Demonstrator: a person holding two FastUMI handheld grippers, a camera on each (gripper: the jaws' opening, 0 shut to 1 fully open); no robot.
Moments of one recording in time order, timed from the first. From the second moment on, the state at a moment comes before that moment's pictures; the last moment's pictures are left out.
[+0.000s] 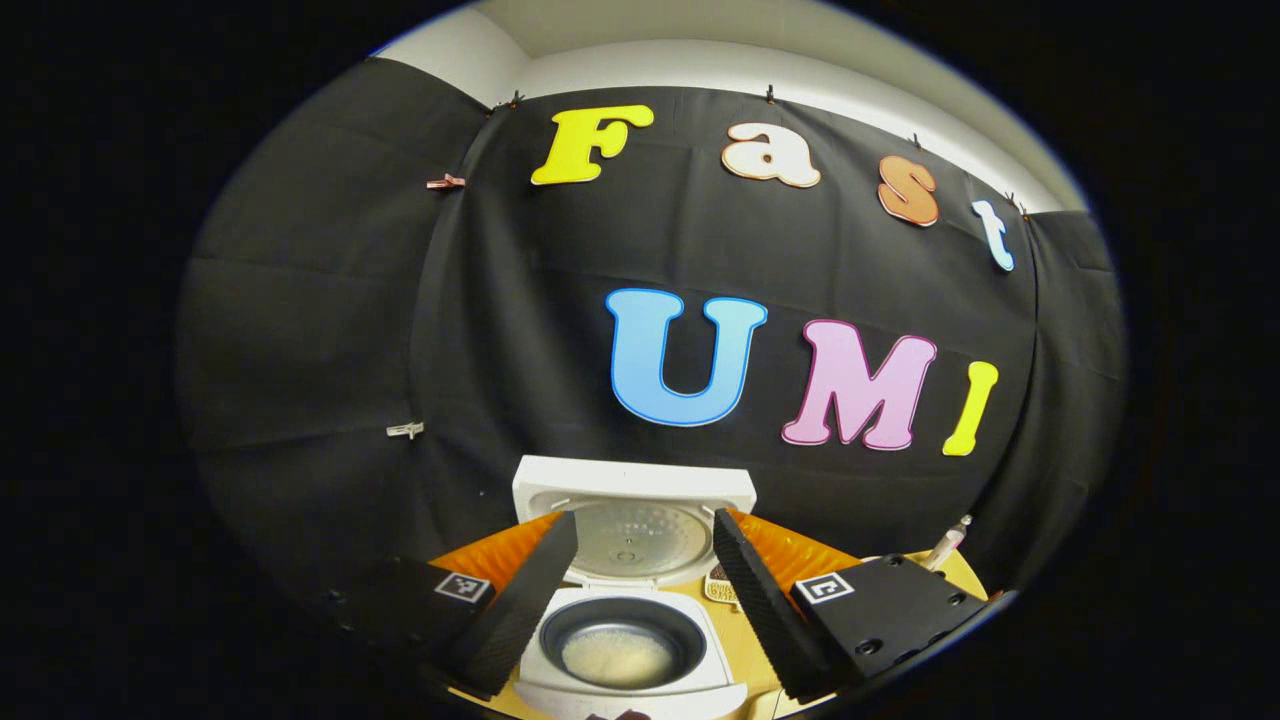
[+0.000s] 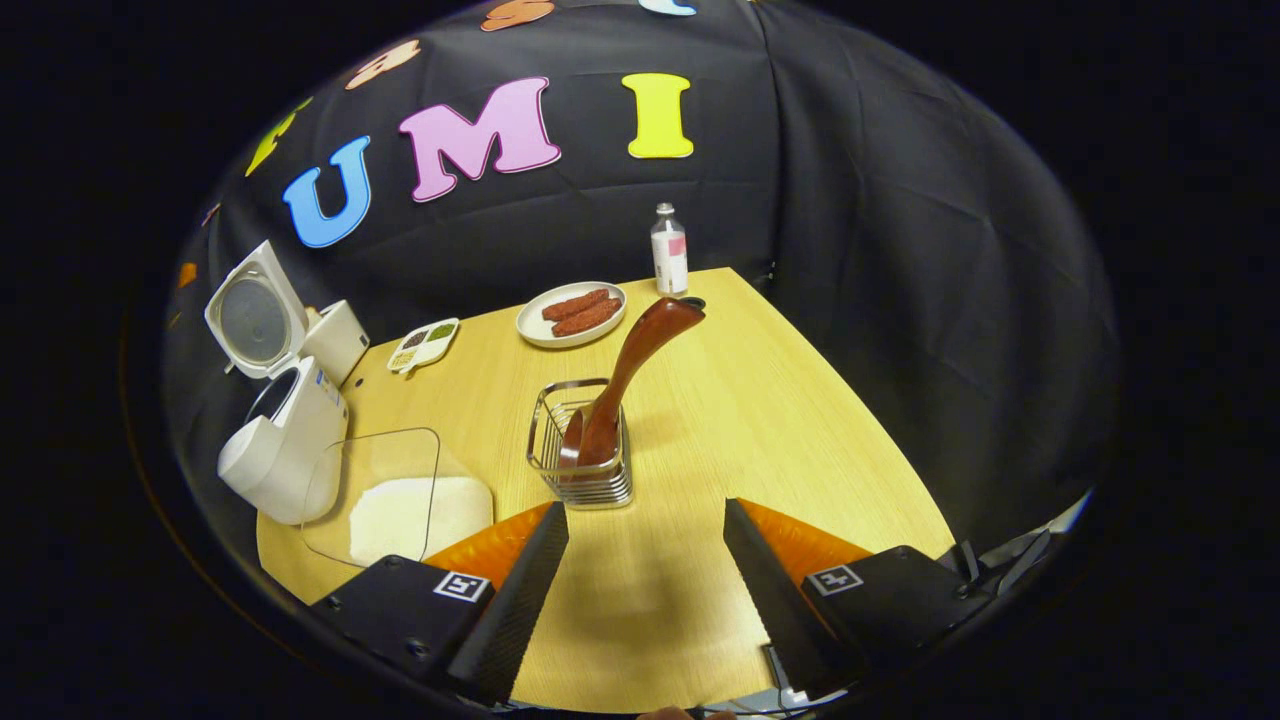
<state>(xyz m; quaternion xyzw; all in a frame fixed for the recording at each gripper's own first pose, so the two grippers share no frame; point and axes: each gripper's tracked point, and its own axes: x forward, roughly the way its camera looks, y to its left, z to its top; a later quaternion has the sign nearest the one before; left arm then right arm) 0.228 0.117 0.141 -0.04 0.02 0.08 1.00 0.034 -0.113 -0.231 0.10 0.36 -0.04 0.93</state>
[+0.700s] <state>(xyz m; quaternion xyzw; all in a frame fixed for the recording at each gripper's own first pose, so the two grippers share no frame) 0.394 0.183 0.149 -0.06 0.08 0.07 0.99 0.006 -0.080 -0.204 0.07 0.35 -0.01 0.93</state>
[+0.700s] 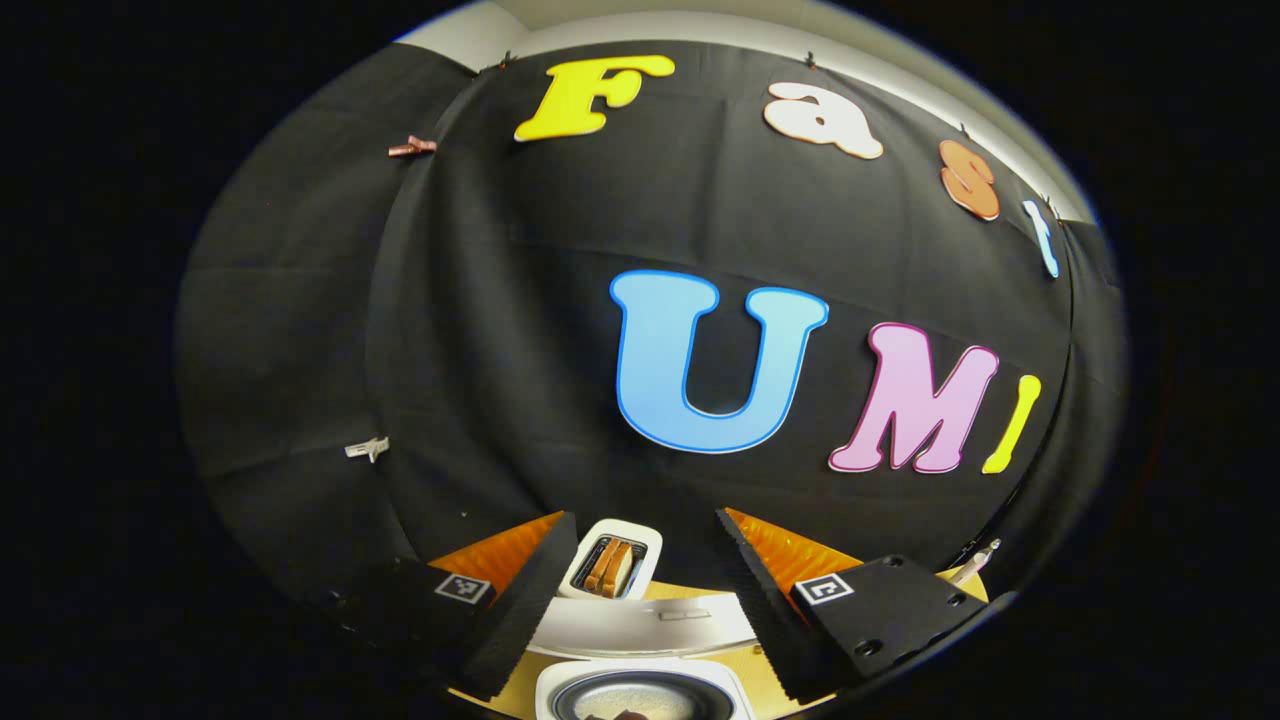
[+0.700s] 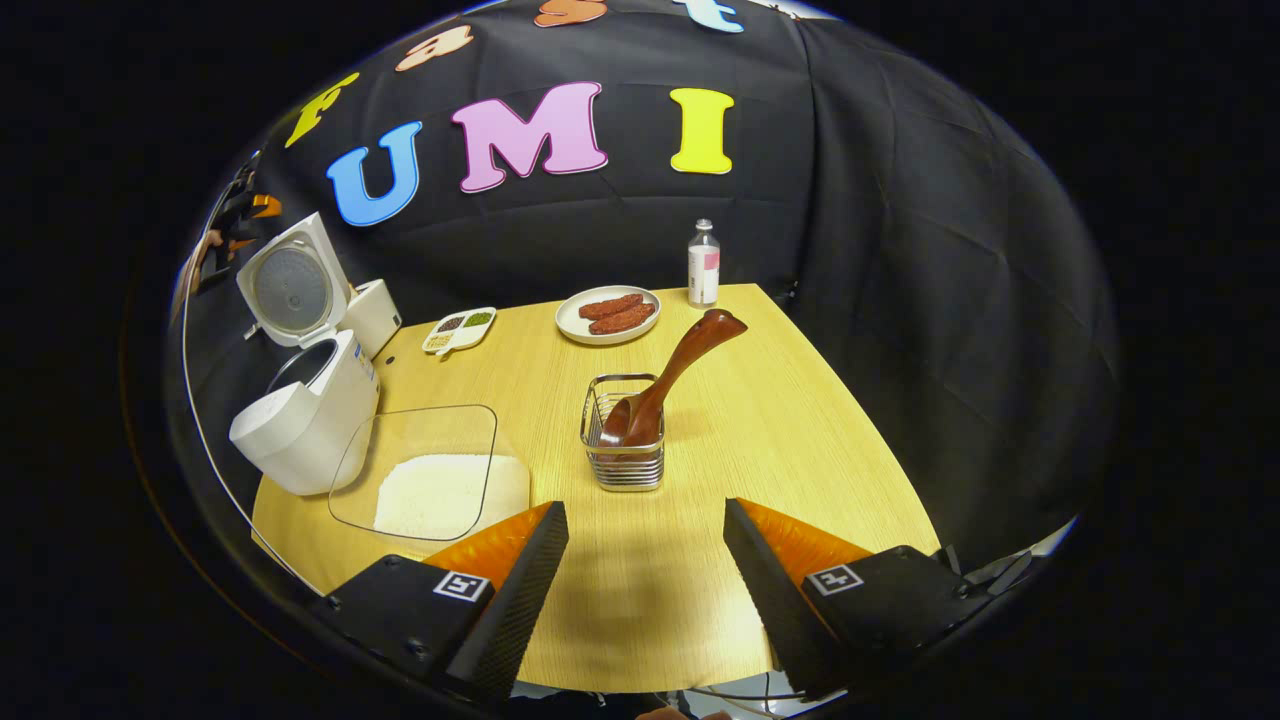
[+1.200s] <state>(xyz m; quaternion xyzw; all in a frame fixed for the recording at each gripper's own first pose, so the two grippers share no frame) 0.399 0.173 0.086 -0.05 0.22 0.06 0.97 0.003 -0.082 -0.202 0.07 0.34 -0.02 0.94</state>
